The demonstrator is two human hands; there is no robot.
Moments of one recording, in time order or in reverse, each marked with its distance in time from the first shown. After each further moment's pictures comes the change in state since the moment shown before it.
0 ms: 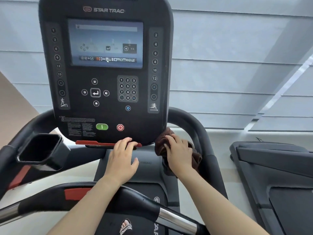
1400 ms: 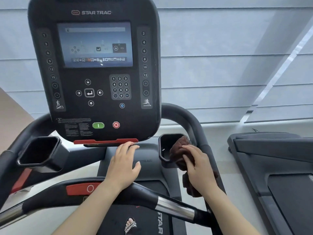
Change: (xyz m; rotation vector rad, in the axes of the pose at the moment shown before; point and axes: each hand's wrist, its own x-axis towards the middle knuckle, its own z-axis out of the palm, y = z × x) left_hand -0.029 0.016 -0.003 -0.050 -0.042 0.084; right_hand -0.084 0.055 -0.033 0.492 0.161 -0.008
